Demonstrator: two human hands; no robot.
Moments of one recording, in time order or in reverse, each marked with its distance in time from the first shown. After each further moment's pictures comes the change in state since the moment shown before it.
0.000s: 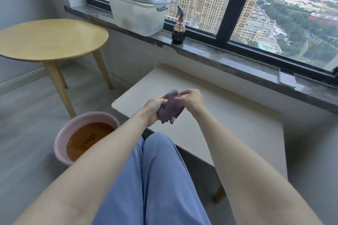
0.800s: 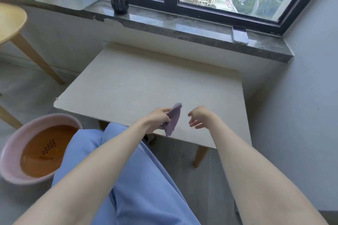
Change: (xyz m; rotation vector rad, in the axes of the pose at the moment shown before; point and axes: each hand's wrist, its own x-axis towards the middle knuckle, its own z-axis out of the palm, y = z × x) left_hand 0.056 -0.102 0.110 0.553 -0.332 -0.200; right_hand -0.031 0.162 -0.088 -0.053 -0.155 0.643
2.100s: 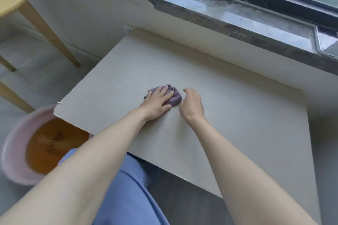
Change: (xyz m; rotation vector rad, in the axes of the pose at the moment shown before) left_hand 0.142 -0.040 -0.170 0.886 0.275 0.121; right_hand 0.133 -0.147 0.094 -0.343 0.304 -0.538
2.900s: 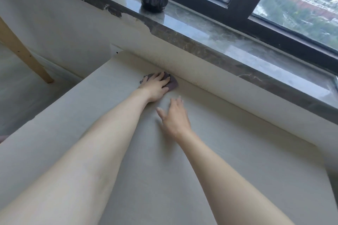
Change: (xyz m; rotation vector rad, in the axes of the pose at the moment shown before) left_hand 0.212 -0.046 -0.085 0.137 0.188 -0.013; right_hand 0.146 -0.032 0.023 -0.103 -0.107 -0.081
